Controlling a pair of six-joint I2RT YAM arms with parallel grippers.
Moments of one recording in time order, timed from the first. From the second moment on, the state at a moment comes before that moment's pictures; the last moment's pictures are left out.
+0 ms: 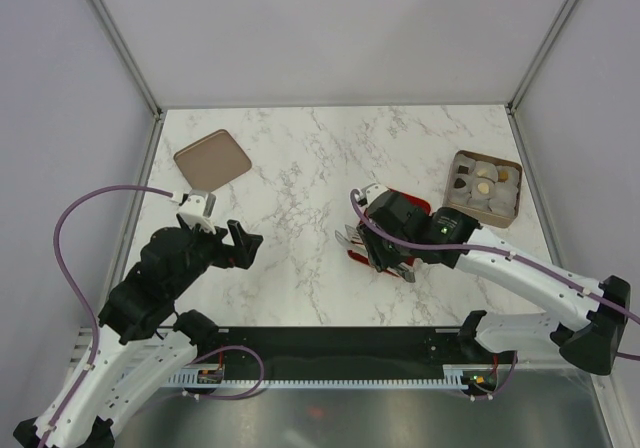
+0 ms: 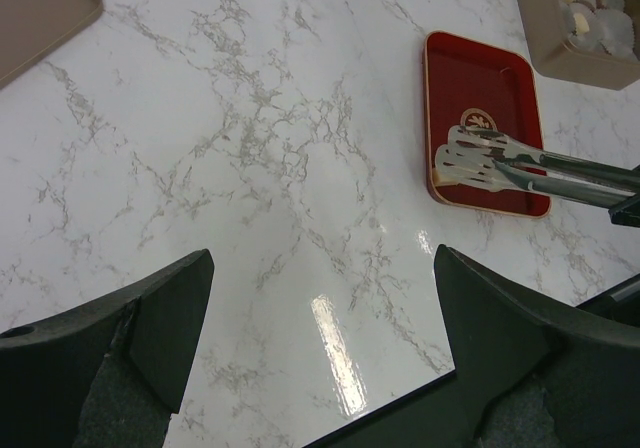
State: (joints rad) left arm -0.57 0.45 0.78 -0.69 -0.10 -0.34; right arm 0.94 1.20 1.13 -0.93 0.13 0.38
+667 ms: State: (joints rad) left arm -0.57 0.43 0.78 -0.69 -0.10 -0.34; right arm 0.94 1.14 1.09 -1.04 0.21 0.37
